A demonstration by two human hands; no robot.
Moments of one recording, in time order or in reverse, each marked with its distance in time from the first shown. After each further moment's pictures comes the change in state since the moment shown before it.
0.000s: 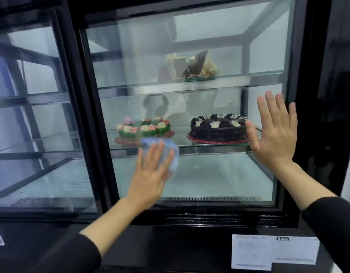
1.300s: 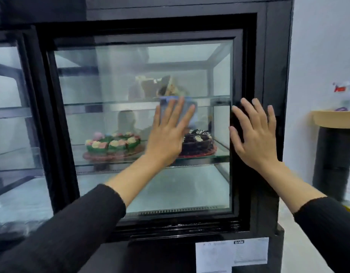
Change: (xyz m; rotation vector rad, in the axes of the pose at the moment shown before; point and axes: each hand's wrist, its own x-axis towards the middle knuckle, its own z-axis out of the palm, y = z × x) left_hand 0.188 0.075 -0.029 0.004 0.197 0.024; right_hand 0.038 0.050 -0.063 -0.082 -0.118 -0.033
